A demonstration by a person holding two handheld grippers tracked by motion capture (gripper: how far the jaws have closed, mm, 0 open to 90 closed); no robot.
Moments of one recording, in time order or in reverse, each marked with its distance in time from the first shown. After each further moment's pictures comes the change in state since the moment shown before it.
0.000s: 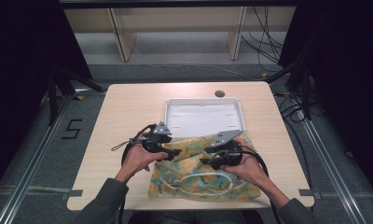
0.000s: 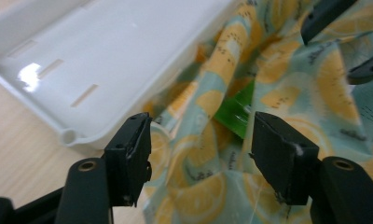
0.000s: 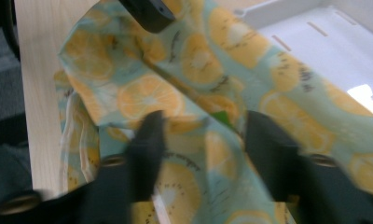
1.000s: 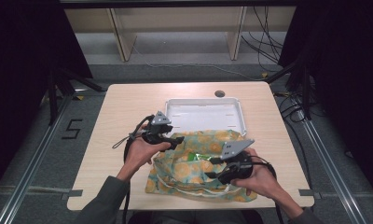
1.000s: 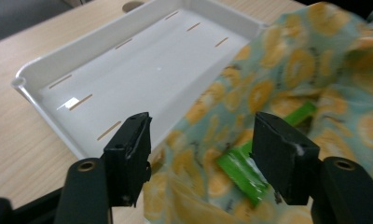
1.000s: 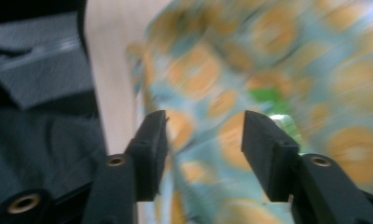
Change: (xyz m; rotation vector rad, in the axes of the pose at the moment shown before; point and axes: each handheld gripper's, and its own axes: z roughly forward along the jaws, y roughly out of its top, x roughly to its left) left arm -0.005 0.020 -0.025 -0.153 0.086 -0.075; right arm 0.027 -0.007 -0.042 -0.029 0.058 -0.012
